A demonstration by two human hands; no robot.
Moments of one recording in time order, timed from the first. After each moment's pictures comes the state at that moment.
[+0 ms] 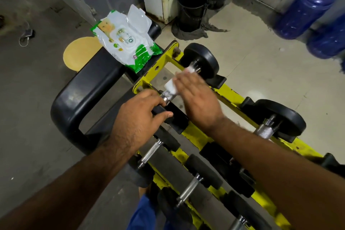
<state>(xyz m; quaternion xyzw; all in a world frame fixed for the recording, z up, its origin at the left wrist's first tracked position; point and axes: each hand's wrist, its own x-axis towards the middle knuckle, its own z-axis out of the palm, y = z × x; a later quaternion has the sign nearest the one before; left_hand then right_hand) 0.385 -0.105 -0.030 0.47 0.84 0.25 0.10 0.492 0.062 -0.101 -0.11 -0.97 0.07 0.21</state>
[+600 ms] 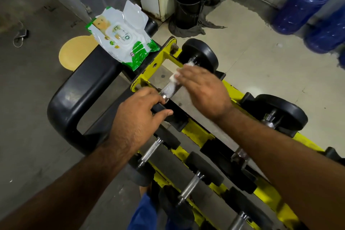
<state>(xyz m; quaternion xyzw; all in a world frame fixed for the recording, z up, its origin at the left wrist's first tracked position) 0.388 -0.105 -0.031 0.46 0.85 0.25 0.10 0.494 0.083 -0.089 -0.08 -0.97 0.07 0.23</state>
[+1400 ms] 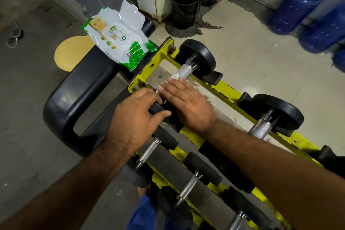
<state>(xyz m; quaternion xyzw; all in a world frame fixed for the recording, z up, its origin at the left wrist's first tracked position) 0.390 -0.107 -0.030 0.46 0.84 0.26 0.10 0.494 0.046 -0.100 -0.02 -0.97 0.13 0.20</state>
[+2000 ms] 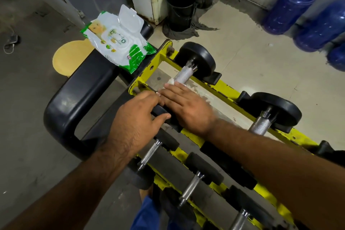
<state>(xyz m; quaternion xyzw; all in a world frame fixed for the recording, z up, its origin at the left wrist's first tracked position) 0.388 -0.110 -0.027 0.49 0.83 0.24 0.11 0.495 0.042 -0.103 0.00 -0.98 0.10 0.19</state>
